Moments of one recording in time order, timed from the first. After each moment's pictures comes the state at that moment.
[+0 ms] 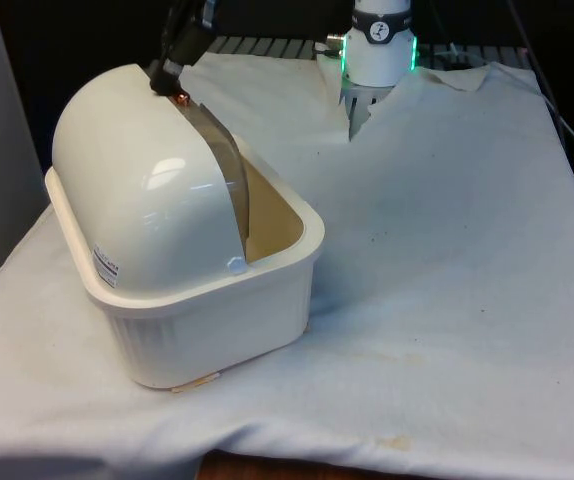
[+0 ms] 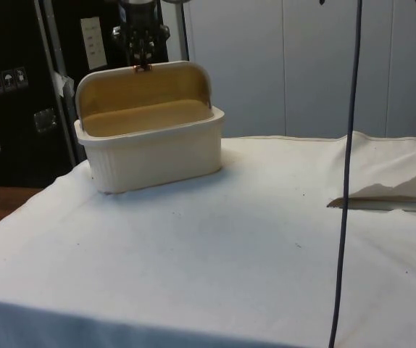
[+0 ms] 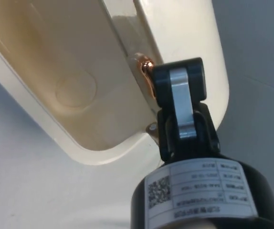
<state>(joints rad) 0.03 0.37 -0.25 -1.75 -0.54 2.46 1.29</state>
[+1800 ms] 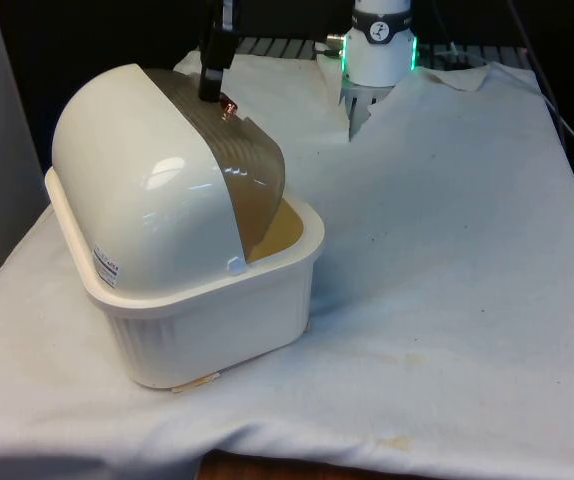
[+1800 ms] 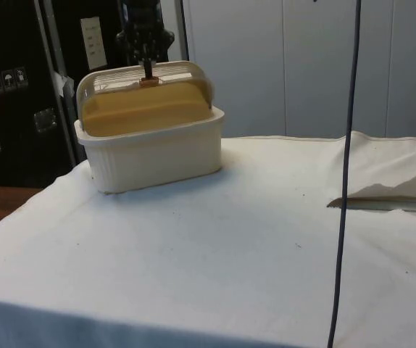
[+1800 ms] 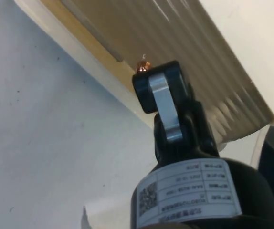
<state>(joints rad) 0.03 0.36 -0.25 -1.72 -0.15 2.28 1.10</state>
